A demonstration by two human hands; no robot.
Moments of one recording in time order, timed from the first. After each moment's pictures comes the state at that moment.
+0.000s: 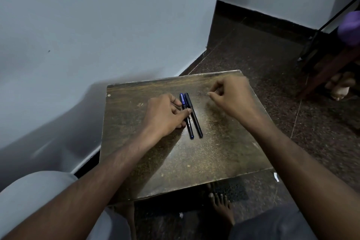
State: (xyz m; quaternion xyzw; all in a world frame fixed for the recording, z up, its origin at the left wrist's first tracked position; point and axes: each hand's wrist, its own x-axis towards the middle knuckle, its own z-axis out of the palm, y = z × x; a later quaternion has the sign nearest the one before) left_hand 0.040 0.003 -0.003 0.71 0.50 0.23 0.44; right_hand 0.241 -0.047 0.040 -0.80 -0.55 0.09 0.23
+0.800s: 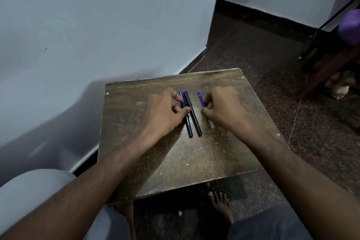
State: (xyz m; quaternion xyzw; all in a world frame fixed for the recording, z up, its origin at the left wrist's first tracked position) left_hand 0.038 0.001 0.001 0.77 0.48 0.25 0.34; right_hand 0.223 -0.053 0.021 -0.80 -0.57 0.13 0.12
